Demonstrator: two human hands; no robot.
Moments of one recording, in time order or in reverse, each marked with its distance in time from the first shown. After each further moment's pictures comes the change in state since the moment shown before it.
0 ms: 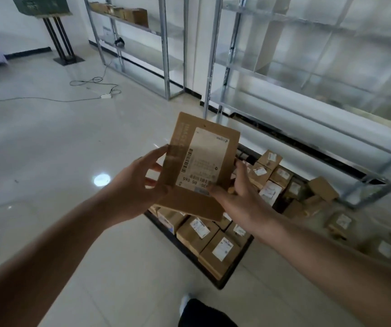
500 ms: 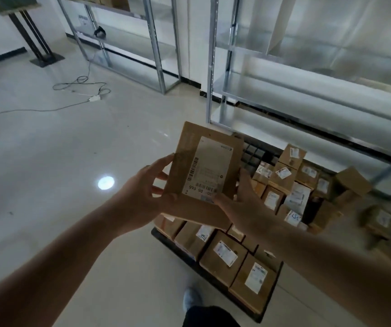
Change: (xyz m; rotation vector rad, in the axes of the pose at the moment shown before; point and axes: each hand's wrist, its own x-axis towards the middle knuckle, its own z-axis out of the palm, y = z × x) left_hand 0.248 -0.074 -0.080 -0.017 -0.157 -0.075; right_hand 0.264 0.017 0.025 0.150 0.122 0.095
